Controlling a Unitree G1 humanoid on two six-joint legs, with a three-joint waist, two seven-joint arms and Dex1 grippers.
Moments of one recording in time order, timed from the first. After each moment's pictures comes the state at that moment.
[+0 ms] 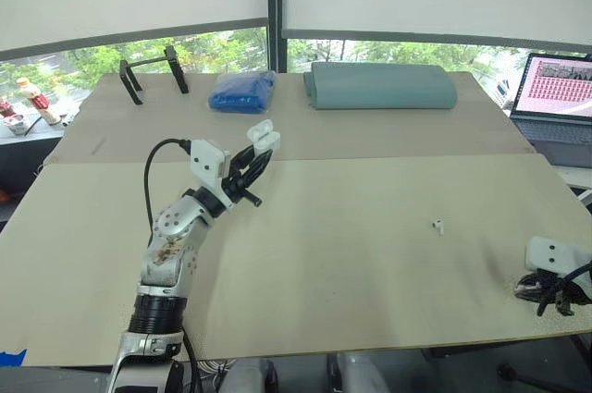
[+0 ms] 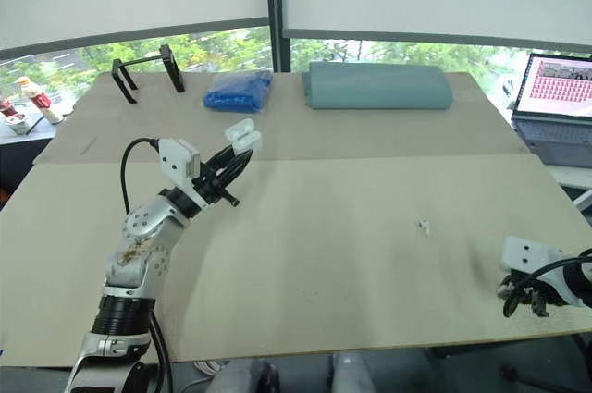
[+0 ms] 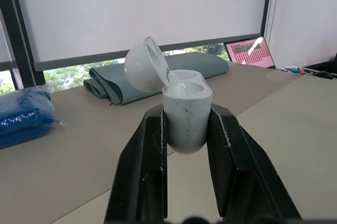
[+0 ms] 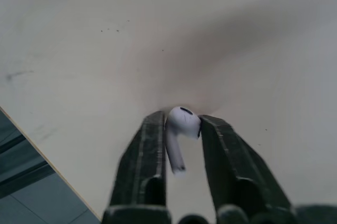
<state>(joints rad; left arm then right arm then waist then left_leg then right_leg) -0.42 0.29 0.07 -0.03 -0.32 0.15 -0.58 -0.04 -1.27 -0.04 0.37 0.02 -0.01 1.24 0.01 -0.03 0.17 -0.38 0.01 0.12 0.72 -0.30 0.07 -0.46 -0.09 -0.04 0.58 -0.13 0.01</state>
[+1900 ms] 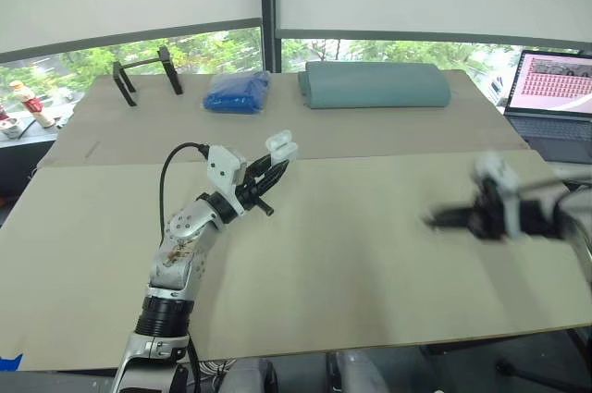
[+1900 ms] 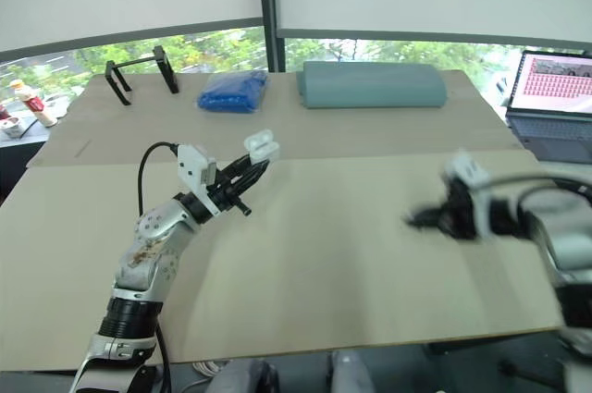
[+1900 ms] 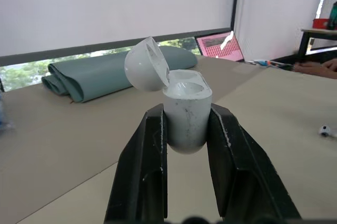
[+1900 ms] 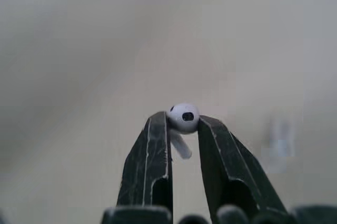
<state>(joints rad) -0.42 0.25 0.00 -0.03 -0.32 0.18 -0.63 -0.54 -0.88 -0.12 -0.09 0.43 0.91 1.15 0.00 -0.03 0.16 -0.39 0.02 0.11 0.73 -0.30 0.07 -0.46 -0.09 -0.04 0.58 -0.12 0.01</state>
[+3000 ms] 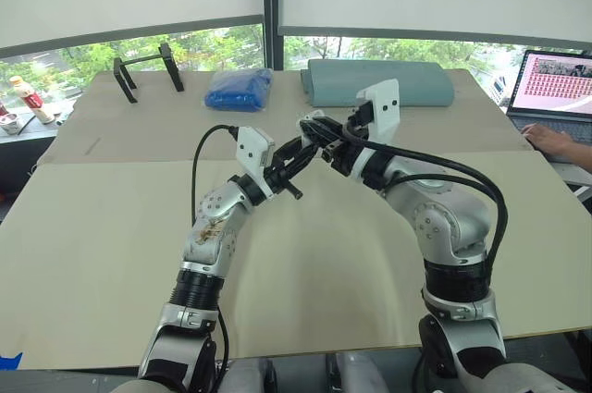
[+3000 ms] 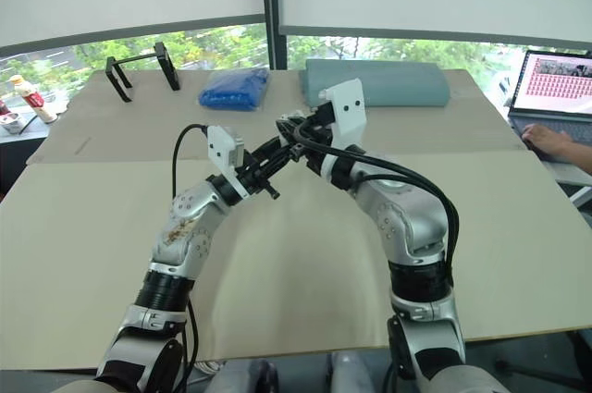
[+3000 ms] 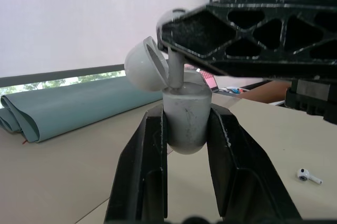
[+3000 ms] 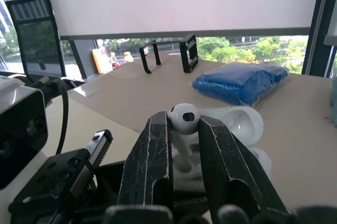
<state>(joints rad) -0.58 0.14 -0.02 0.13 -0.32 0.09 -0.66 -0.71 -0.18 -0.01 -0.27 0.44 0.80 0.37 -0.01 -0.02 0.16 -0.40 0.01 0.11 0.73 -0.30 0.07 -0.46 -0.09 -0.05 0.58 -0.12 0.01</state>
